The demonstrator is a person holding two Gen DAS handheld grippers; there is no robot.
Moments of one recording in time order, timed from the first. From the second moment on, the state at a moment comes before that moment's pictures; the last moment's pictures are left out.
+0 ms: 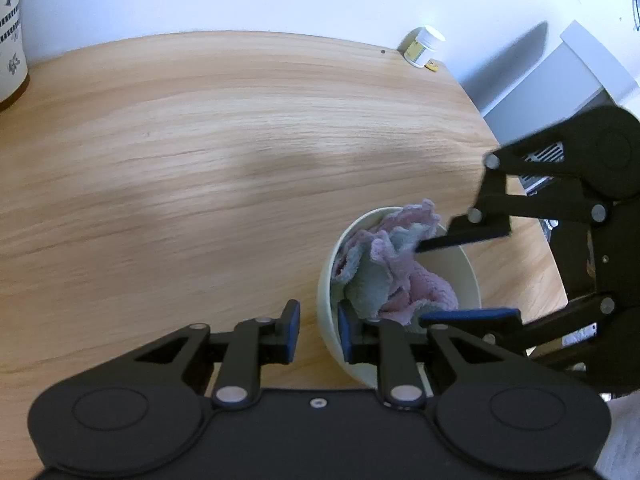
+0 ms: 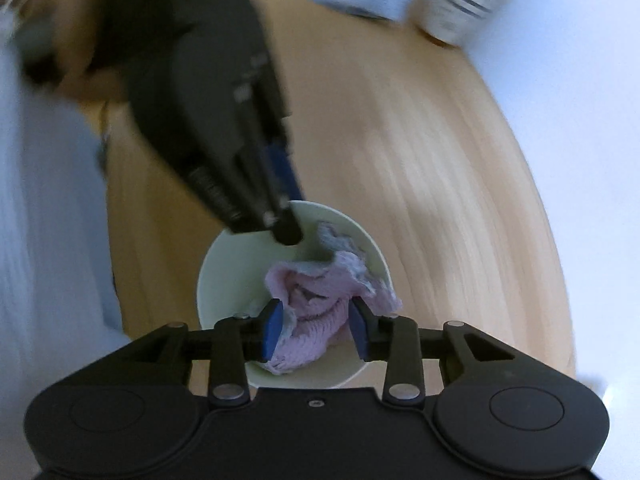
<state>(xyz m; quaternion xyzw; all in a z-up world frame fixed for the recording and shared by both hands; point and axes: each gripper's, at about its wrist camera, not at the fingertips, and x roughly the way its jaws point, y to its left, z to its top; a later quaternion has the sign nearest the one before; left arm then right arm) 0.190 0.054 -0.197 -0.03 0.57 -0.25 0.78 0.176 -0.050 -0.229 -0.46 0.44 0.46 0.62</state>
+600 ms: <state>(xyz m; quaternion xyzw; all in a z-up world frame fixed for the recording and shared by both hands) 0.194 0.048 -0.204 -0.05 0.58 -0.23 0.78 0.180 -0.041 -0.271 -0.57 0.38 0.58 0.44</state>
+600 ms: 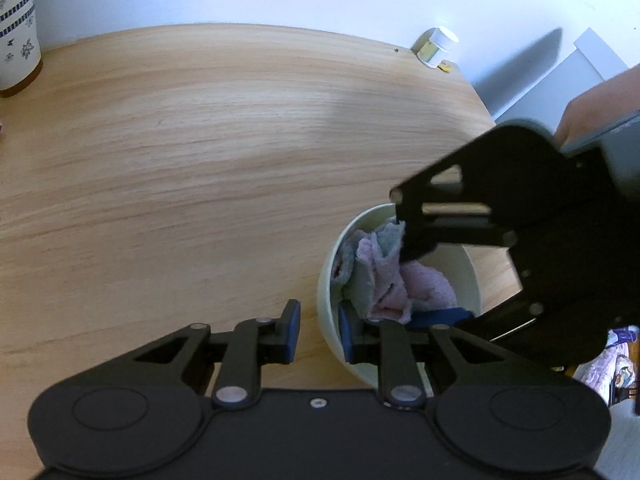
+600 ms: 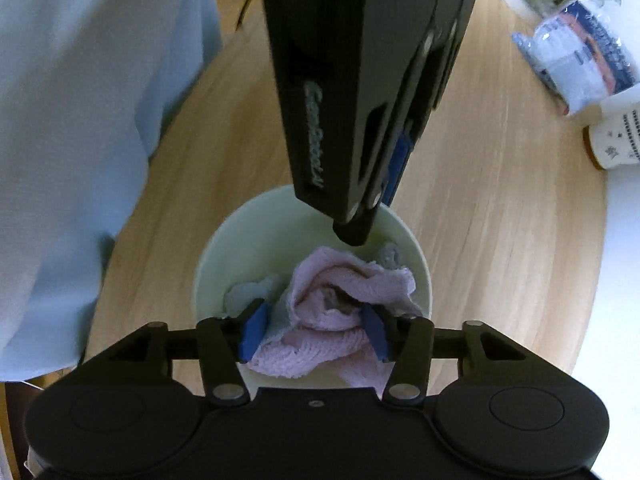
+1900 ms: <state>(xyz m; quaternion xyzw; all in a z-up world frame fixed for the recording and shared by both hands) 0.212 0.088 -0.215 -0.19 0.61 -0.23 0.73 0.220 -0.101 -0.259 -0.12 0.57 0.43 0.69</state>
